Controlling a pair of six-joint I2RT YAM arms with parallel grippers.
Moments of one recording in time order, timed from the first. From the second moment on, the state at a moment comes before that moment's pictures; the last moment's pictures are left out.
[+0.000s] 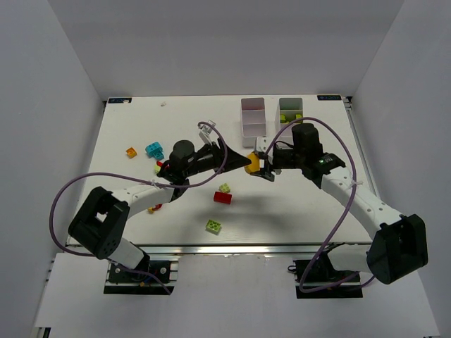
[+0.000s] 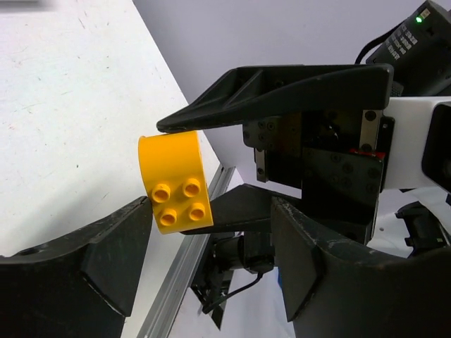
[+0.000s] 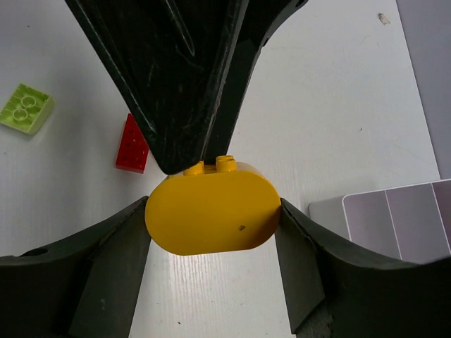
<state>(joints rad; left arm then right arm) -0.61 1.50 0.78 0.70 0.58 -1.02 0.46 1.28 0.98 -0.28 -0.80 -0.84</state>
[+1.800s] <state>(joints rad) -0.62 1.63 0.96 0.51 0.56 -0.91 0.50 1.25 0.95 -0.24 -0.73 -0.85</state>
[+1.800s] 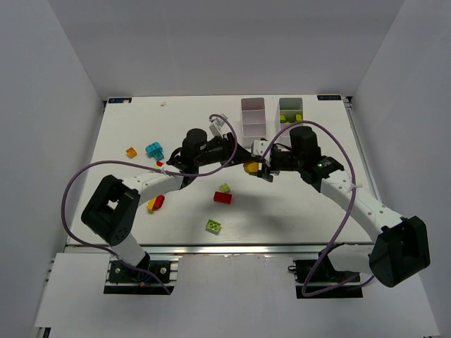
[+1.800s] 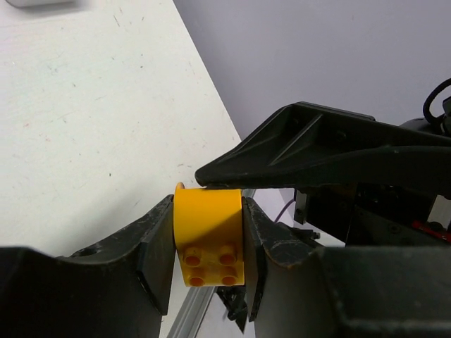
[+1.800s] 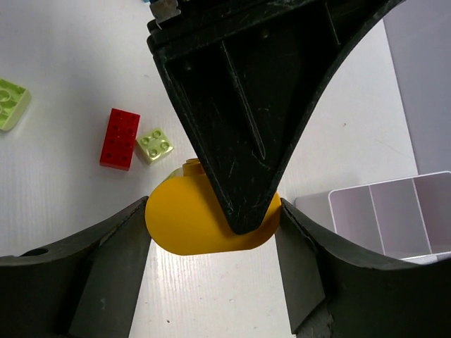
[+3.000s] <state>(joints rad) -0.48 2.28 1.76 0.49 0.56 0.07 0.13 1.14 0.87 -0.24 -0.80 -0.73</state>
